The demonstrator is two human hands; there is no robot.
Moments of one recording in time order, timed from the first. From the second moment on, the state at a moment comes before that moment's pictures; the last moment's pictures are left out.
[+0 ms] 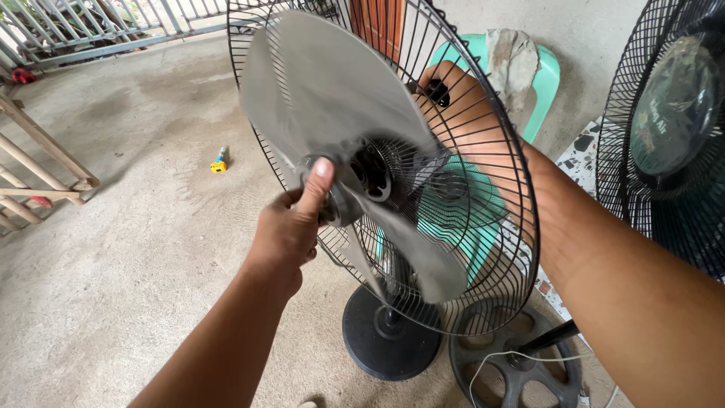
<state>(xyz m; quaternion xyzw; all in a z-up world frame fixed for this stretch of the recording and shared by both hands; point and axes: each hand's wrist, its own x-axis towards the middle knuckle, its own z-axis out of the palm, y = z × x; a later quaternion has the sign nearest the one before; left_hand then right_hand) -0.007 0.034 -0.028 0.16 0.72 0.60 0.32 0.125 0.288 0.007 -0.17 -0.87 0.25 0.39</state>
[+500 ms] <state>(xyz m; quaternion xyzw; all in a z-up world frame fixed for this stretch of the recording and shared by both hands) -0.011 0.019 -0.015 0.25 0.67 0.64 0.30 0.128 0.292 0.014 -0.13 -0.82 0.41 0.37</state>
